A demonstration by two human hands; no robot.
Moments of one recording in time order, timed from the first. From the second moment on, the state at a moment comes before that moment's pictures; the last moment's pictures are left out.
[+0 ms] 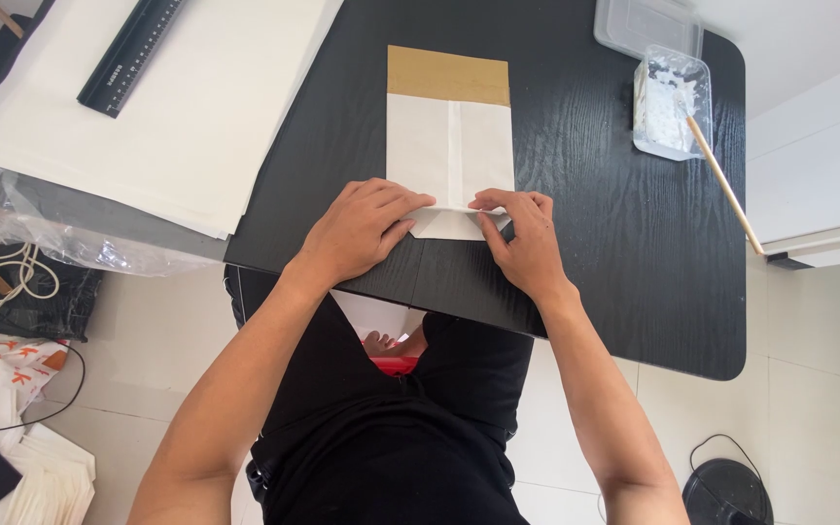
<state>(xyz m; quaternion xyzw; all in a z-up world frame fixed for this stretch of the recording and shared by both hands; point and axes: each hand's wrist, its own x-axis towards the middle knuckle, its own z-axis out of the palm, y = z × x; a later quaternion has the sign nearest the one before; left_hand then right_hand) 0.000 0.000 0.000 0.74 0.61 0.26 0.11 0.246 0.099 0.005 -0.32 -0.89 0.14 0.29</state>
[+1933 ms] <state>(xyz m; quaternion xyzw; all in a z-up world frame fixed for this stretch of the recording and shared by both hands) -0.034 -0.175 0.030 0.49 0.64 0.59 -0.08 0.281 -0.054 -0.016 -0.30 -0.84 0.44 0.09</state>
